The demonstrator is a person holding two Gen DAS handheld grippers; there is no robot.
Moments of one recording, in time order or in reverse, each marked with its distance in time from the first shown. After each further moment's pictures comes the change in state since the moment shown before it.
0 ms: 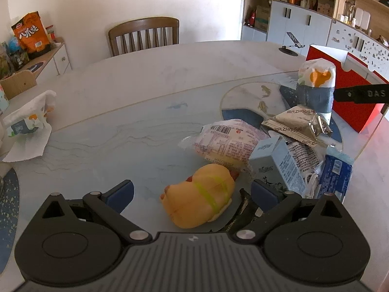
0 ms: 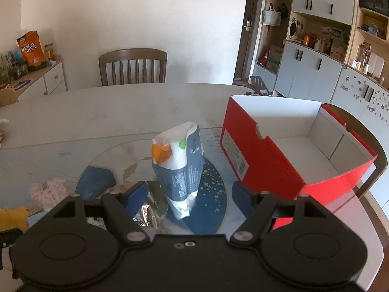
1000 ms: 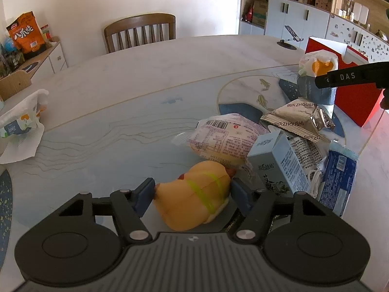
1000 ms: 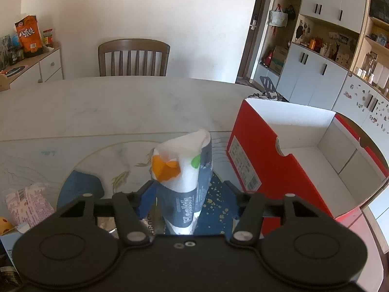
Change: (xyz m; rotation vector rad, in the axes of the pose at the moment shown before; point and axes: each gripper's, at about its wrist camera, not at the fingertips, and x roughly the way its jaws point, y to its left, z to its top) left arm 0.013 -0.006 -0.001 0.004 0.017 0.000; right arm 0.041 0.006 0.011 -0.044 0.009 -0.037
